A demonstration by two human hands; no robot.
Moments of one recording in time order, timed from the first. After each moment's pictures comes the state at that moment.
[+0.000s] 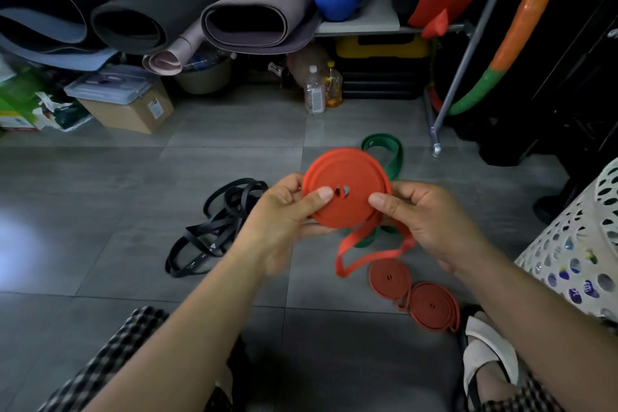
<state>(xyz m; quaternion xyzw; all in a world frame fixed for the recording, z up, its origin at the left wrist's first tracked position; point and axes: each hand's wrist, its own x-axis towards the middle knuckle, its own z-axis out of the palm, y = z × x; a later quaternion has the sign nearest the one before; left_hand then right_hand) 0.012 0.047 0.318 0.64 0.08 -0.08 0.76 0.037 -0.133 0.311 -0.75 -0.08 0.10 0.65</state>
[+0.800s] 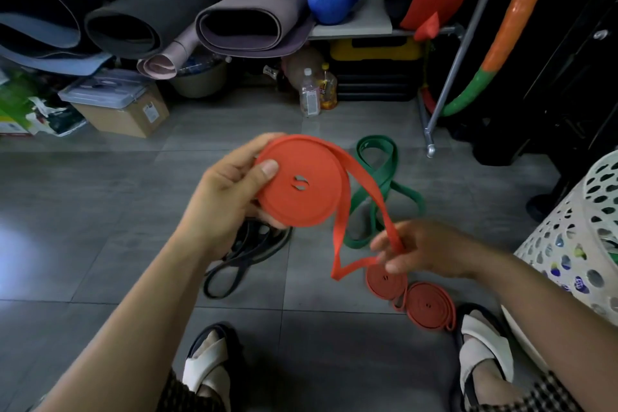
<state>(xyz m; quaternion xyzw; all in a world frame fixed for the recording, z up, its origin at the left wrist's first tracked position) 0.008 0.082 0.349 0.69 -0.03 0.02 0.72 0.041 -0.170 0.292 -0.84 -0.19 0.33 0.39</state>
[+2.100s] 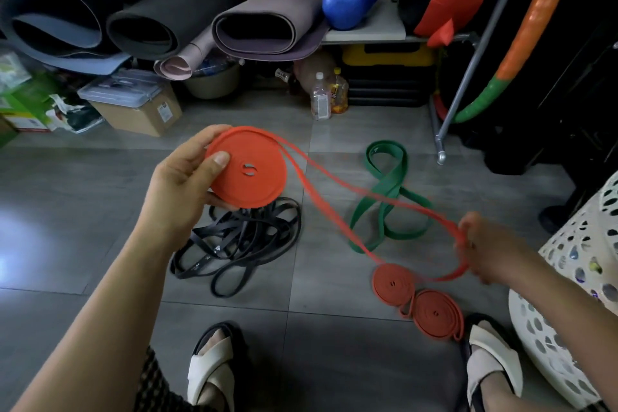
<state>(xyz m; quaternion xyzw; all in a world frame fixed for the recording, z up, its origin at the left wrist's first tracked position) 0.004 0.136 0.349 0.77 0.01 0.16 0.62 0.049 -0.212 0.277 -0.97 0.05 0.18 0.17</state>
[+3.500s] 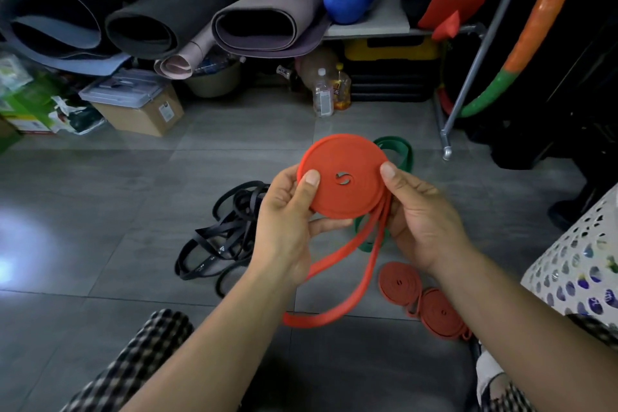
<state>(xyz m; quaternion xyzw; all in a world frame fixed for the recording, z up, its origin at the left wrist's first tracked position) 0.007 0.034 0.328 0.56 0.13 0.04 0.82 0.045 -0.097 0.313 -0.47 0.04 0.13 0.87</state>
